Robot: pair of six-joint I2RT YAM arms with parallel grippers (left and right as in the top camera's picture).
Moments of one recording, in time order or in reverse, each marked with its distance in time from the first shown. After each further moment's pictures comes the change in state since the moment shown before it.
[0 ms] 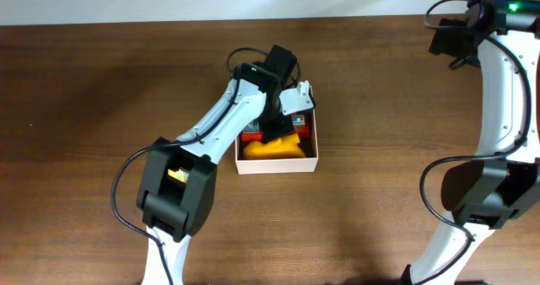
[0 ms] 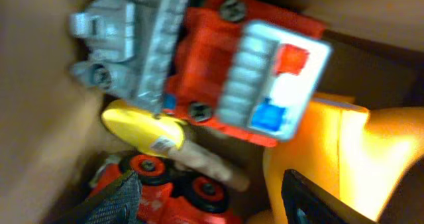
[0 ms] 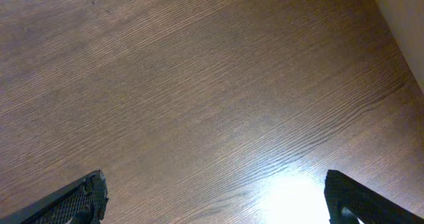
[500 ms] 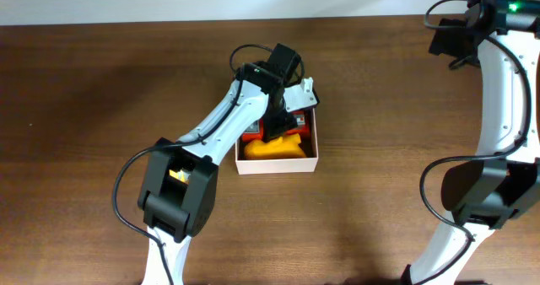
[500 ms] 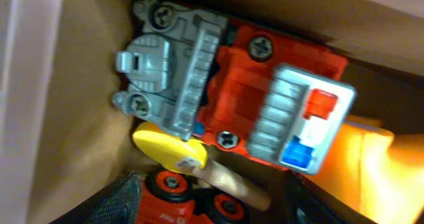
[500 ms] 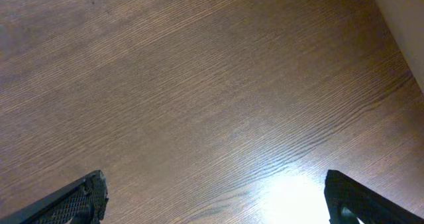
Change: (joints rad) left arm -0.010 0.000 0.002 0.075 -0.036 0.000; right arm 0.000 0.000 0.000 0.000 0.000 0.000
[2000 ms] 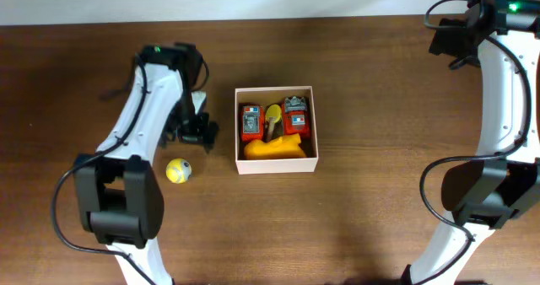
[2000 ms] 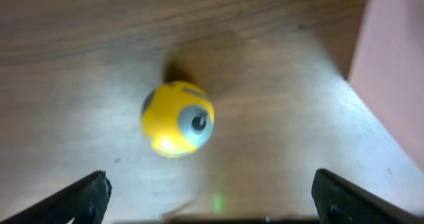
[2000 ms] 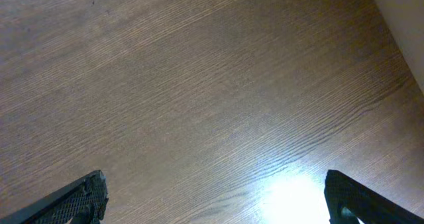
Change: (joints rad) left arm 0.371 -0.161 -0.117 -0.562 -0.094 -0.722; right arm 0.000 0.000 0.000 0.000 0.000 -0.001
